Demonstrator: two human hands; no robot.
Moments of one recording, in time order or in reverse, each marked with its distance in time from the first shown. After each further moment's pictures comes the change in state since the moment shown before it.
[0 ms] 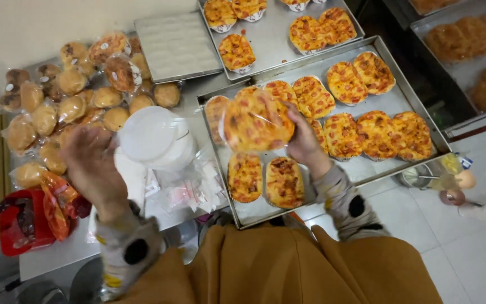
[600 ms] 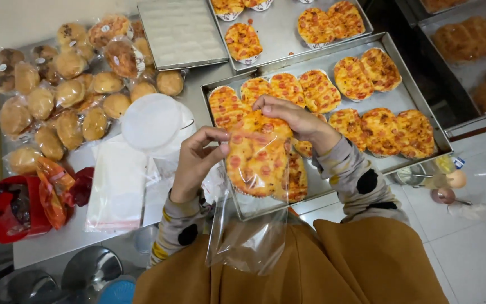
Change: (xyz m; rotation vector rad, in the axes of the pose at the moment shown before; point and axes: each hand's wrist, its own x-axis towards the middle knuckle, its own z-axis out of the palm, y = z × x) left_hand -0.068 0.011 0.079 -0.142 -0.711 -0.592; right_hand 0.006 -0.040 0.073 -0.681 -0.424 0.155
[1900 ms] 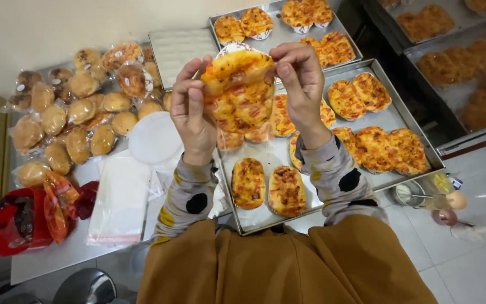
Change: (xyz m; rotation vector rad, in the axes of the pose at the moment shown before) left_hand 0.097 0.036 0.030 -0.477 0.184 0.740; right_hand 0.026 -0.110 0.035 -0.129 0.370 -0.924
